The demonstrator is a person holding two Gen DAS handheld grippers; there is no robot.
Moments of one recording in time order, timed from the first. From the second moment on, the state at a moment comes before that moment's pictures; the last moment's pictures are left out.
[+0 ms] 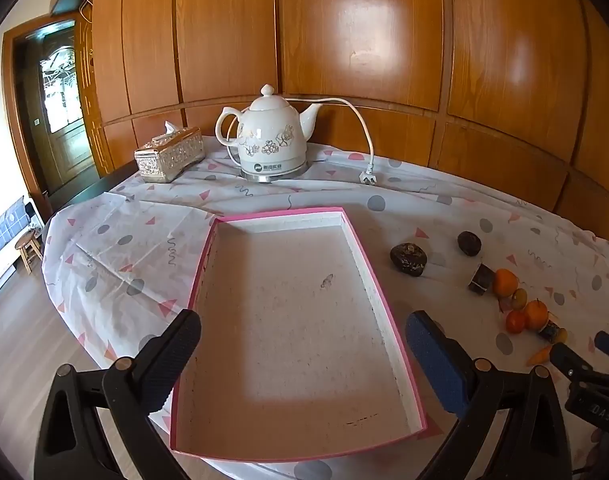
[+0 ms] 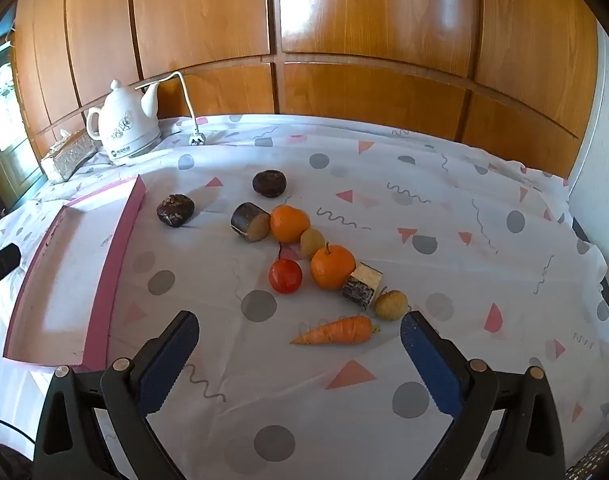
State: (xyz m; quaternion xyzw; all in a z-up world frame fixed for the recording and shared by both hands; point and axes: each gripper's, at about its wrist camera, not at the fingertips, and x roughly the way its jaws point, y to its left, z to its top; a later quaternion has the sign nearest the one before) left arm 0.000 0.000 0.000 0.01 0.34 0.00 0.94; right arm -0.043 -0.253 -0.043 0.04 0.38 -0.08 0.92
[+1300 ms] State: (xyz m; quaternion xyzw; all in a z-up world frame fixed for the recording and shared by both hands) left arm 0.004 -0.005 -0.009 -0.01 0.36 -0.02 0.93; right arm -0.044 -0.257 -0.029 0.04 0.37 -0.09 0.92
